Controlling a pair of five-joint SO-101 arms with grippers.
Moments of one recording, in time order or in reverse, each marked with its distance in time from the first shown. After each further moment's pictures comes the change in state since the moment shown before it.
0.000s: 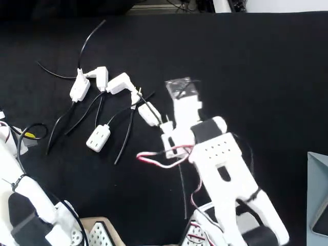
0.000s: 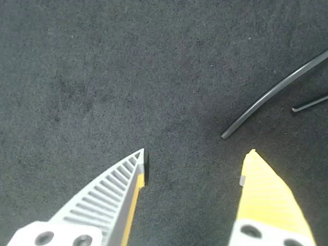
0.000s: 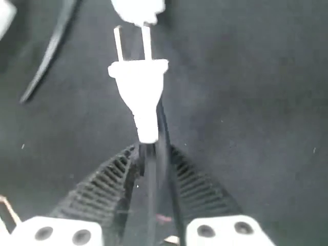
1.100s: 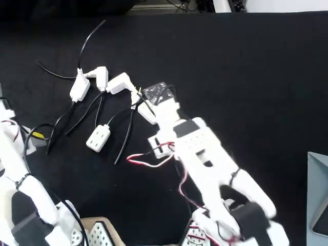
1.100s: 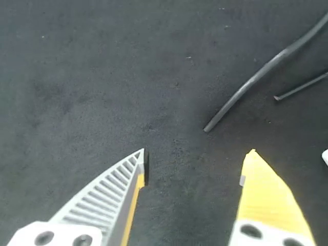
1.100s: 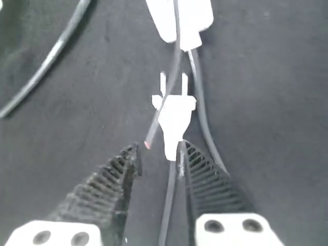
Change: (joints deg) left arm 3.9 0.0 2.0 0.0 0.0; right arm -5.9 15.0 5.6 -23.2 11.8
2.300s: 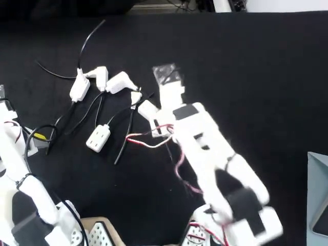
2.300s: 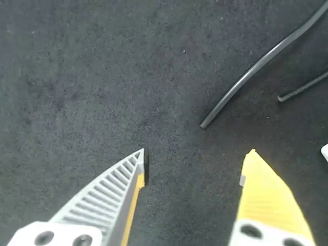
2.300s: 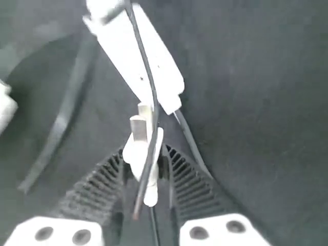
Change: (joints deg) left arm 0.4 0.0 1.1 0.0 0.0; right arm 3.8 1.1 -11.0 -1.5 -9.8
